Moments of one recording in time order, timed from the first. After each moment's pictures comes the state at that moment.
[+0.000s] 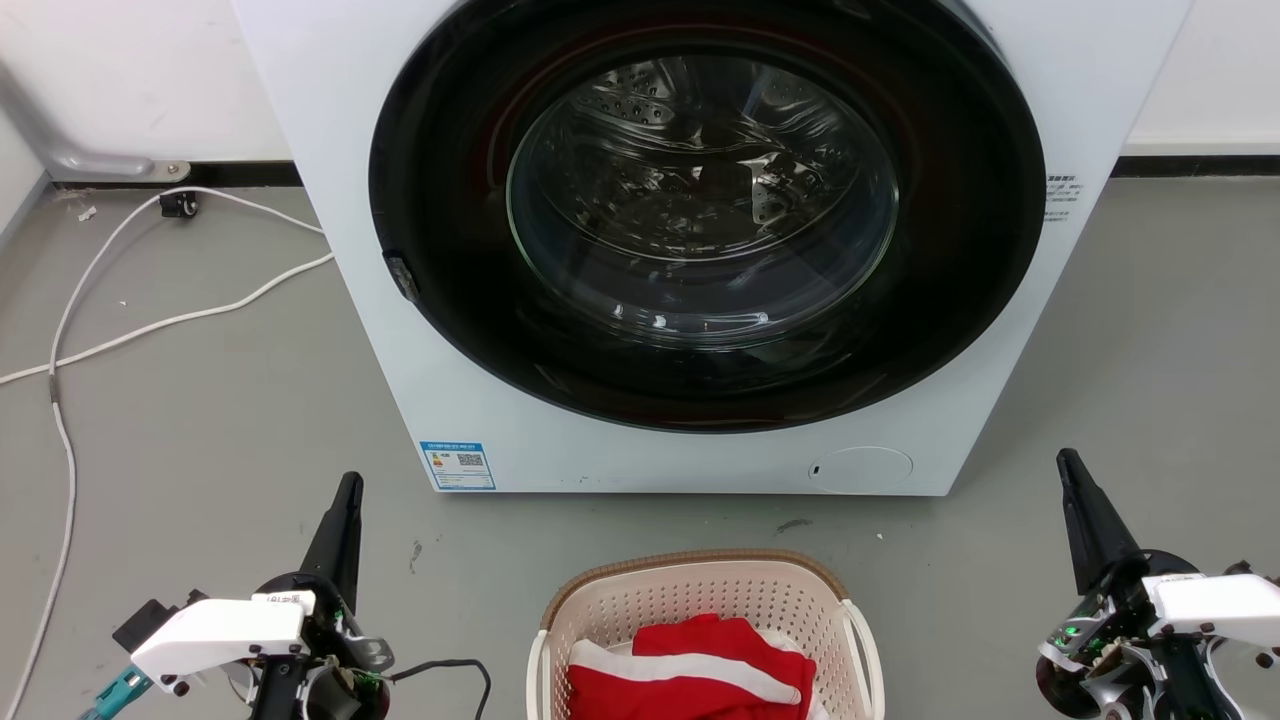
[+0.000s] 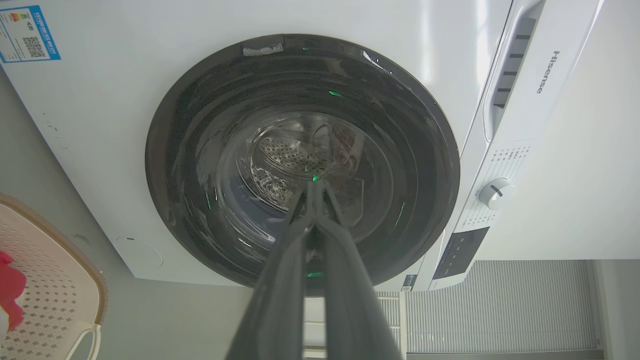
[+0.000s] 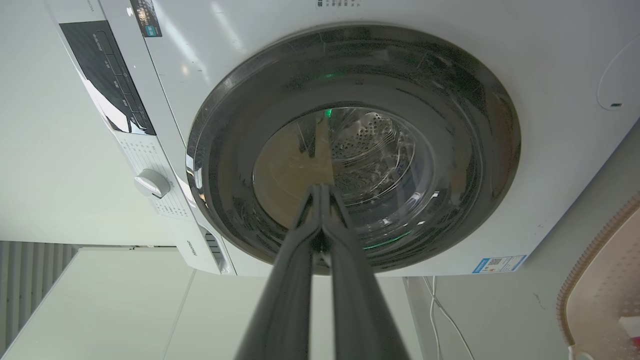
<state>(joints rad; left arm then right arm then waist) -0.11 0.05 0.12 0.25 -1.61 -0.13 0.11 -0.10 -0.05 -0.11 0.25 1.61 0.13 0.11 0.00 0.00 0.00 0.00</state>
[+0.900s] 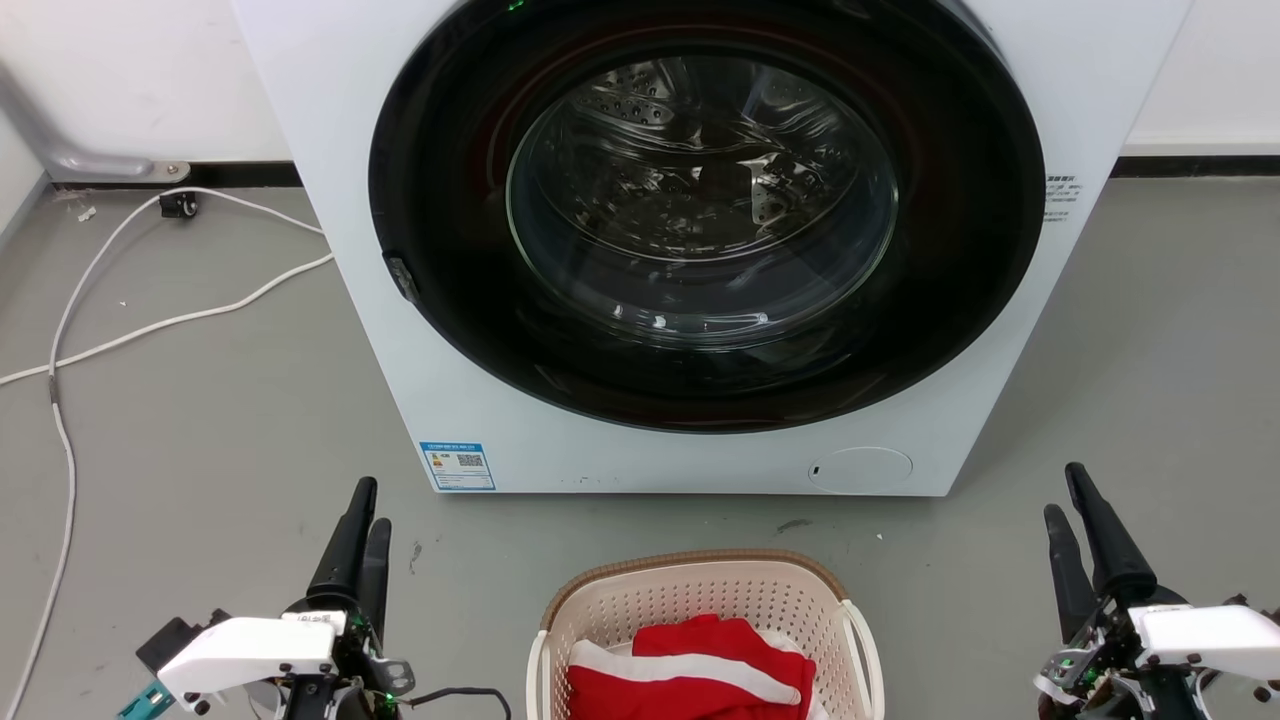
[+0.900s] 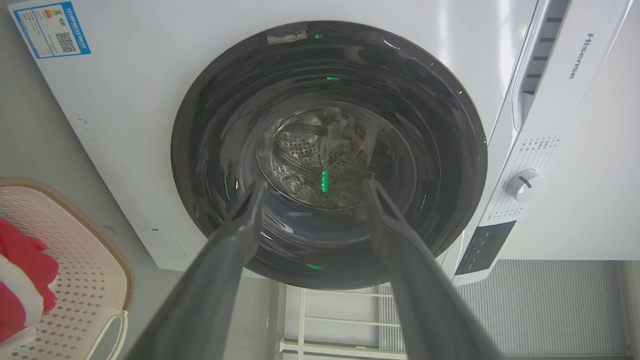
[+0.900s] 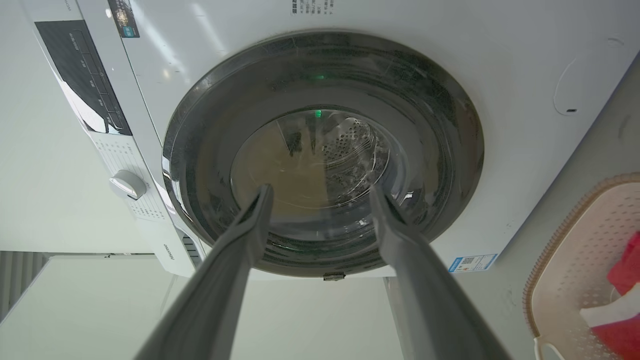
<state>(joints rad) -0.08 0.05 0.07 0.26 -1.59 -0.13 0.07 -0.06 -0.05 -0.10 0.25 1.58 0.13 0.07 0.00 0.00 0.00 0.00</state>
